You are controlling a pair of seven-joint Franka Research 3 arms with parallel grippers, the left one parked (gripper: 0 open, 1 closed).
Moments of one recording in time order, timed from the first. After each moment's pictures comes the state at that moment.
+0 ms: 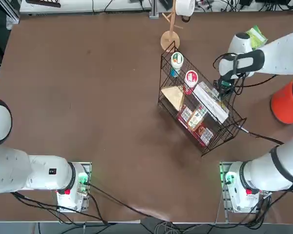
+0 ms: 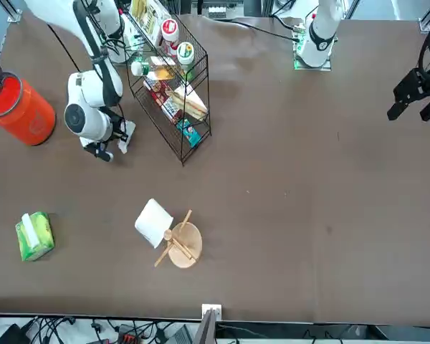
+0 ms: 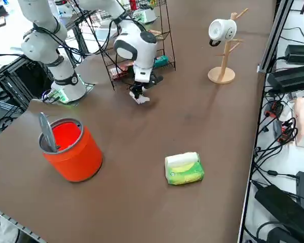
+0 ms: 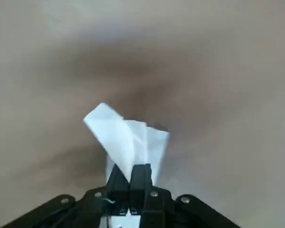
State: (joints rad) arm 0.14 0.27 0.04 -2.38 0.05 2.36 0.54
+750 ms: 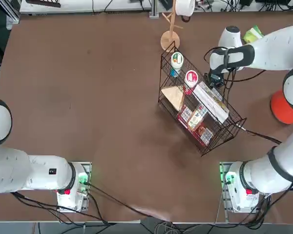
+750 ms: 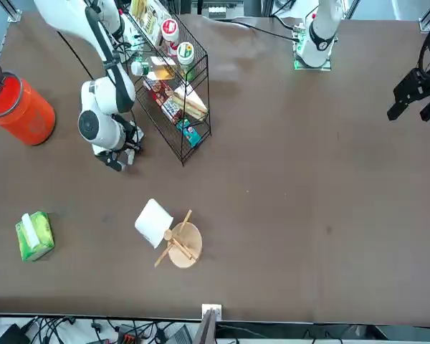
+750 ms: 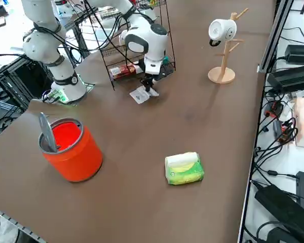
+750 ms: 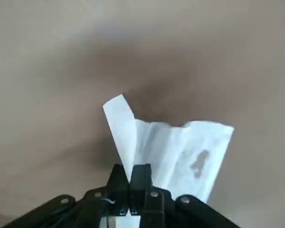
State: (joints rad) arm 0.21 0.32 0.05 -2.27 0.12 2.30 0.60
